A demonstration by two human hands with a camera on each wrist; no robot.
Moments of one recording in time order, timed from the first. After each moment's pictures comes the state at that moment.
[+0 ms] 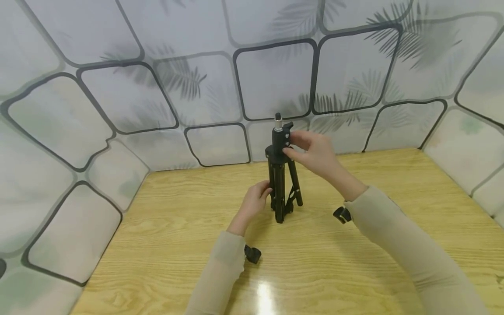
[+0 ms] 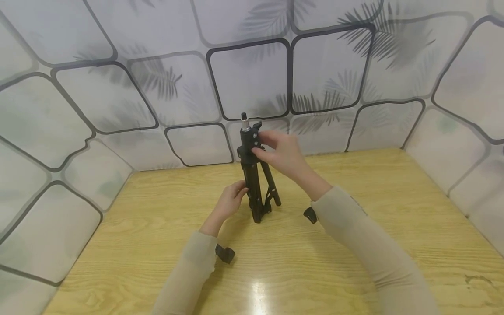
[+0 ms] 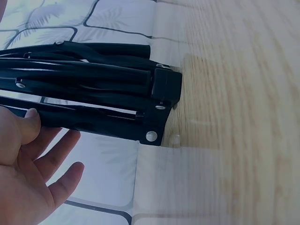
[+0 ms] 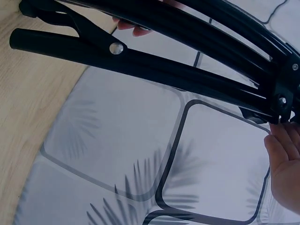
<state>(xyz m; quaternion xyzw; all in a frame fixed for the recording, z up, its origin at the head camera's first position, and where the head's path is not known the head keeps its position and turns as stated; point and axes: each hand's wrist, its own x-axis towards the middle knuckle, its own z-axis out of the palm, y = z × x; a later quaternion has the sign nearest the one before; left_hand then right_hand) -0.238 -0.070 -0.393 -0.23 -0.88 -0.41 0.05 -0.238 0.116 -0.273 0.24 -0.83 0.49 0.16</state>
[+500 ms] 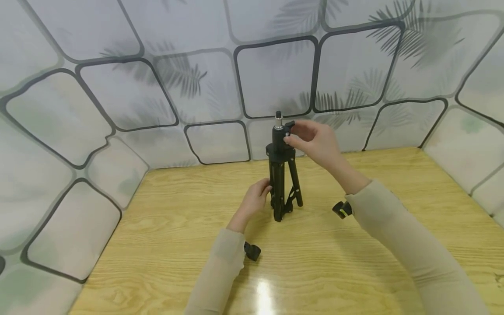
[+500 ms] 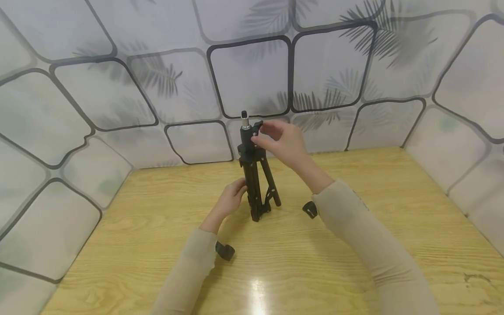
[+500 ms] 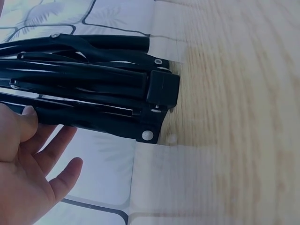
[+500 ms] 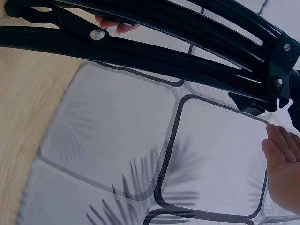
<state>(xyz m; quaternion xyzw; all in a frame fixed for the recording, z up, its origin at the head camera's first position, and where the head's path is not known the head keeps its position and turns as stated) -0.239 -0.072 -0.394 -0.25 -0.88 -0.41 0.04 -0.243 0.120 -0.263 0.18 -0.82 0.52 0.14</state>
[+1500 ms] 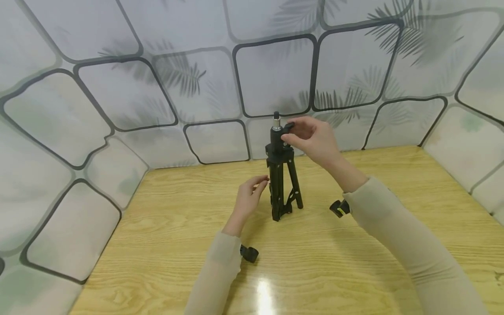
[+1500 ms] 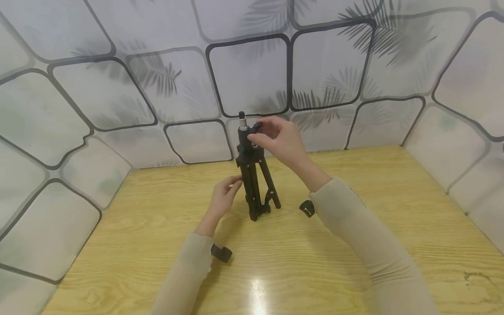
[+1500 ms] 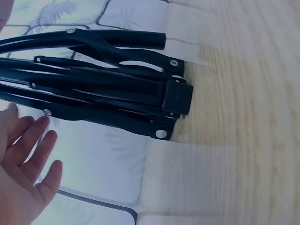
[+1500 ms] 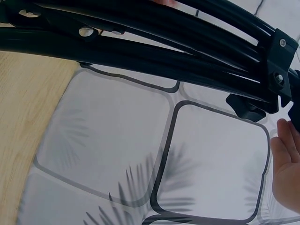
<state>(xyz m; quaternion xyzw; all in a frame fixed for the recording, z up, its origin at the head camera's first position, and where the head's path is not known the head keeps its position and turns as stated) -0.231 -0.081 -0.397 -0.20 -0.83 -0.51 0.11 -0.237 0.114 -0.258 0.19 -0.80 0.54 0.16</state>
